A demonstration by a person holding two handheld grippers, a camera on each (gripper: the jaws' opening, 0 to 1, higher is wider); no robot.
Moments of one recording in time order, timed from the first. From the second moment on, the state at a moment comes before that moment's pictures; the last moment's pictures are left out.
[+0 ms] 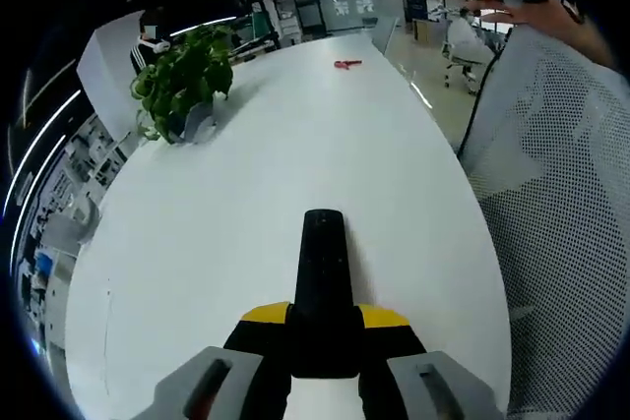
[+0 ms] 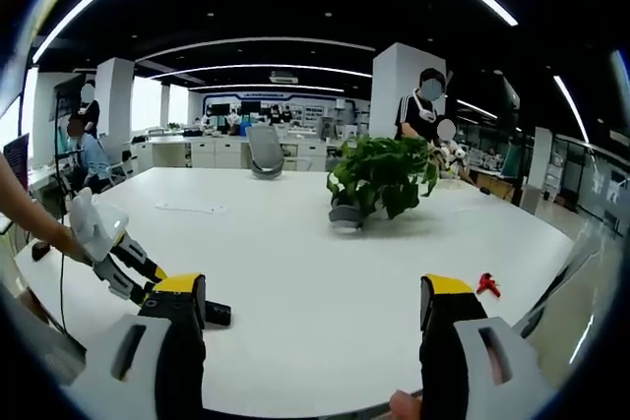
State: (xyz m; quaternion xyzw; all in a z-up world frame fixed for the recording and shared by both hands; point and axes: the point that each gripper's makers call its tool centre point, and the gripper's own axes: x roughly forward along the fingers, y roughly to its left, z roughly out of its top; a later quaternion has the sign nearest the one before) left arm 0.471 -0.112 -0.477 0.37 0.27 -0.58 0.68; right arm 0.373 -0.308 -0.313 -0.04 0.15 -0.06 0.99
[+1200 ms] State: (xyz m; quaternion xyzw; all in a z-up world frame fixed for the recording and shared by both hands) left arm 0.569 -0.106 -0.474 0.43 0.25 -0.54 0.67; right arm 0.379 -0.303 -0.310 -0.02 0.14 -0.05 0.99
